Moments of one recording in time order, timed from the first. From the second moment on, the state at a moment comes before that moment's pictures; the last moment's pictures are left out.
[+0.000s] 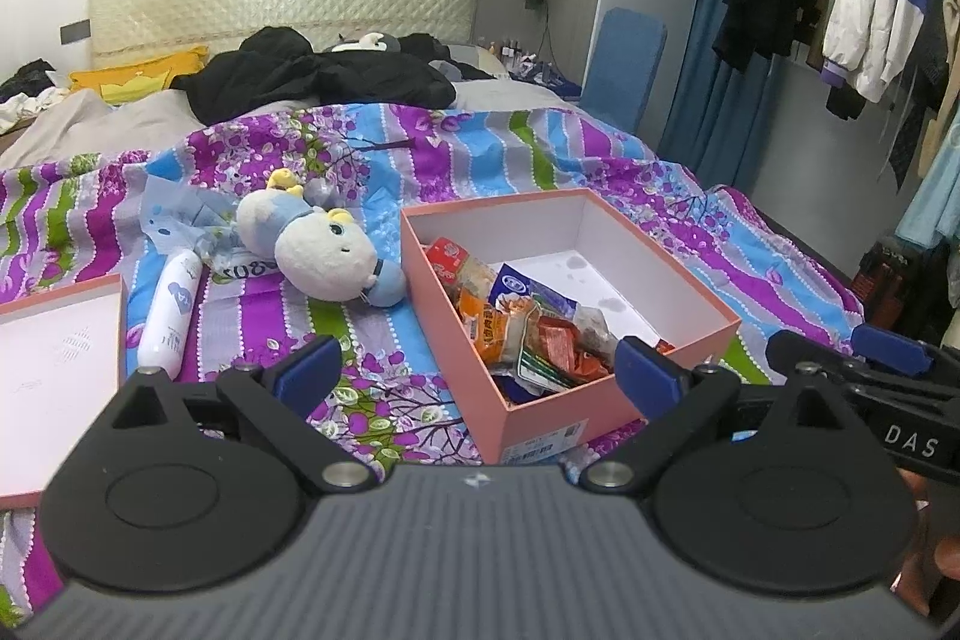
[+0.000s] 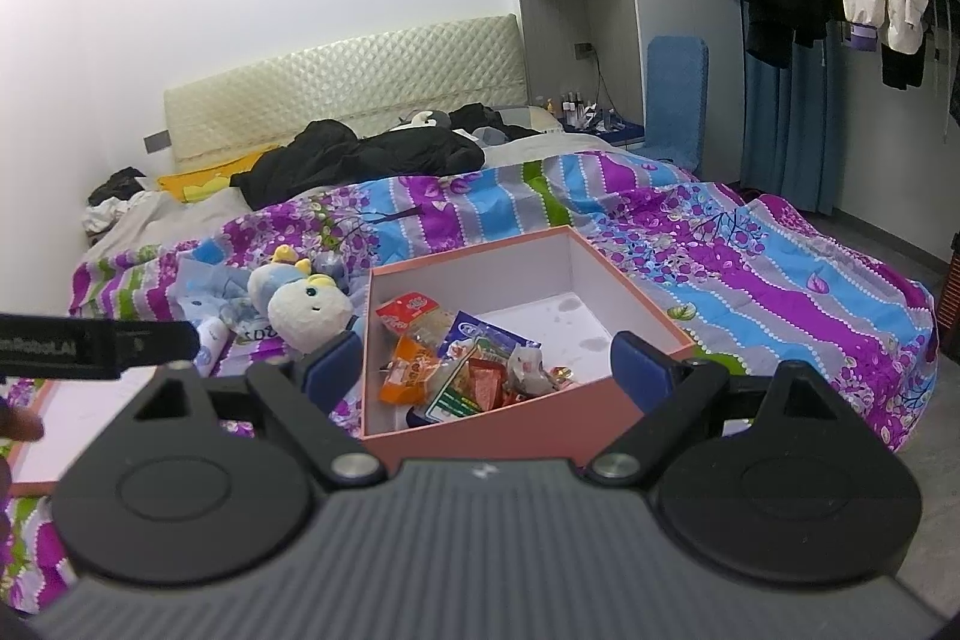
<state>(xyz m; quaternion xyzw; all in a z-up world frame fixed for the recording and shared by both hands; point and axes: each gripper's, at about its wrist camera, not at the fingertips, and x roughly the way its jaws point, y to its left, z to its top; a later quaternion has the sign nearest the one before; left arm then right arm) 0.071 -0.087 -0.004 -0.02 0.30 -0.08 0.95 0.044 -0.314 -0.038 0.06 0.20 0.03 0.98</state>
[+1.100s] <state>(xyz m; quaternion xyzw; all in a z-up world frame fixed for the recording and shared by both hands) 0.071 -0.084 -0.006 -0.02 0.30 -0.09 0.95 0.044 -0.315 -0.037 0.06 0.20 0.03 0.98</state>
